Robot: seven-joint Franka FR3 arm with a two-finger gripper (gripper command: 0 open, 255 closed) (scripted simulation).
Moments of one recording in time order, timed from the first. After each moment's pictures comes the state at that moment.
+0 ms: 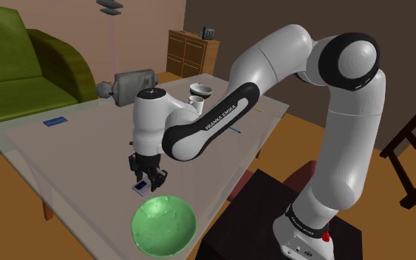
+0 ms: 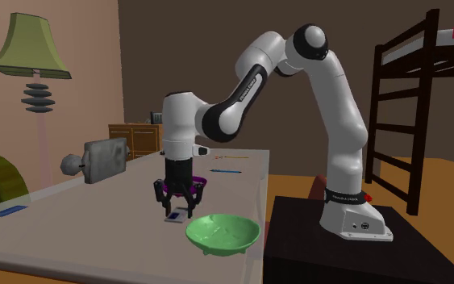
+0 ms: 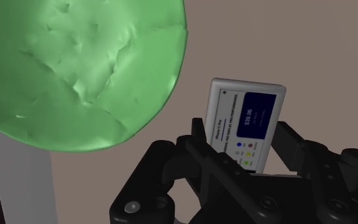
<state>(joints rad) -0.14 0.35 0.71 -2.13 -0.35 2.40 2.20</state>
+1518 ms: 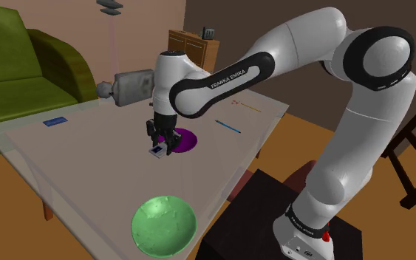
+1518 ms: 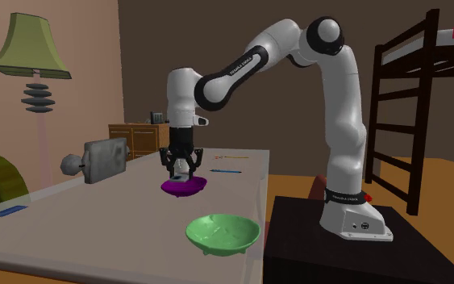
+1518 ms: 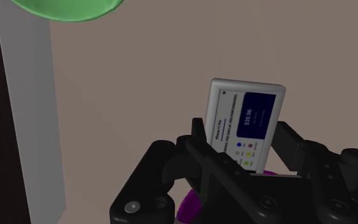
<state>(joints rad) -0.34 0.16 0.73 -2.11 -0.14 2.25 1.87</state>
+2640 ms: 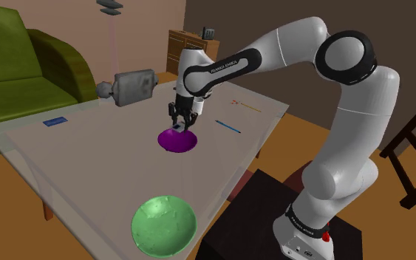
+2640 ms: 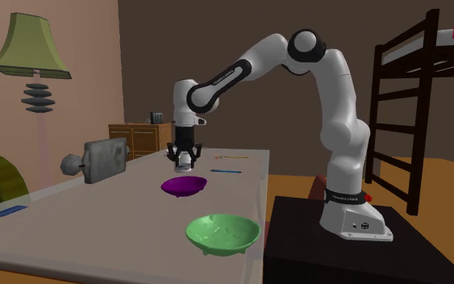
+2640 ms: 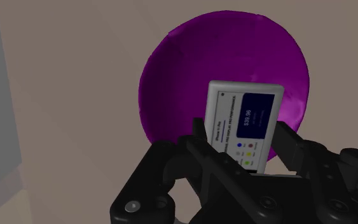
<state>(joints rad) -0.51 0.28 0.59 -1.97 -0.19 2.22 1.58</state>
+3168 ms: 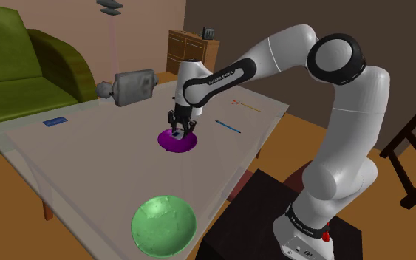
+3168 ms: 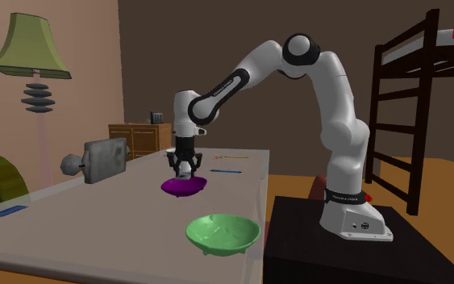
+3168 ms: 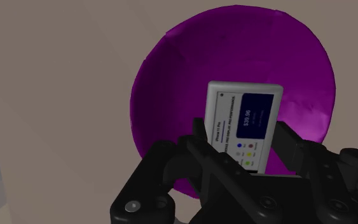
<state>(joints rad) -0.49 0.35 0.57 -2.00 -0.24 2.31 1.61</state>
